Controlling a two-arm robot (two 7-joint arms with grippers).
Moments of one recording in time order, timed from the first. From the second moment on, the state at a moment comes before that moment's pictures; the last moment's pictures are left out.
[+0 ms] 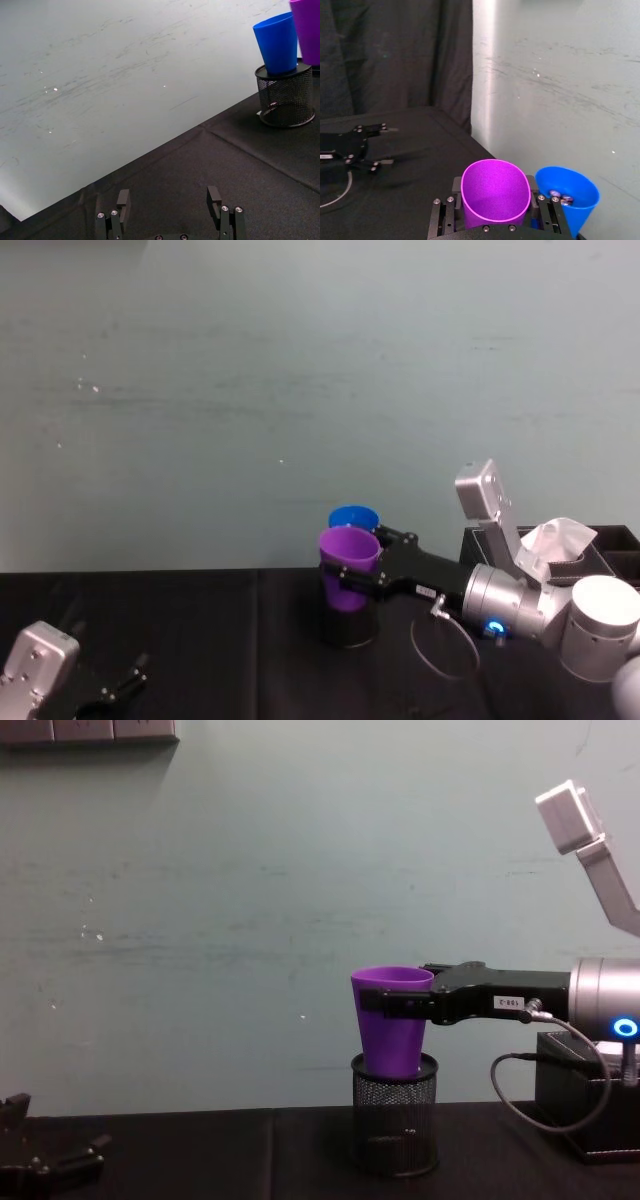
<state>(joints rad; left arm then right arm) -0.20 0.60 0.45 -1.41 -0.25 -0.12 0.03 0.79 0.26 -0.48 -0.82 0.39 -0.15 0.84</state>
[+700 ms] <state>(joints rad) -0.20 0.60 0.45 -1.41 -0.25 -0.12 0.03 0.62 0.39 -0.52 -1.03 0.42 -0.22 0.85</state>
